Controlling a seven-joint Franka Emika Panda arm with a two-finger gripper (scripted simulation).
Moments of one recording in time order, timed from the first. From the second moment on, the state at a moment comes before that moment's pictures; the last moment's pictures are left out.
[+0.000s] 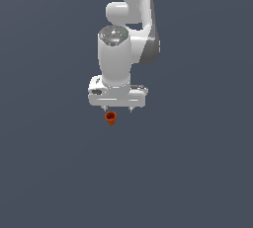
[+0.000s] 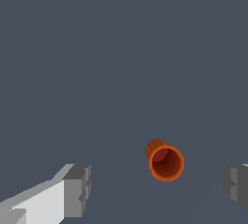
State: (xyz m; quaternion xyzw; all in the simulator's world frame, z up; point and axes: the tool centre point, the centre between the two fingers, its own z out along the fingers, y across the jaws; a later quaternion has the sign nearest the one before) arm 0.009 -0.033 0.189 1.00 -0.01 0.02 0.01
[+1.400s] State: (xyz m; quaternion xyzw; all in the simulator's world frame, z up) arm -0.014 -0.056 0.136 1.00 0.04 0.01 0.00
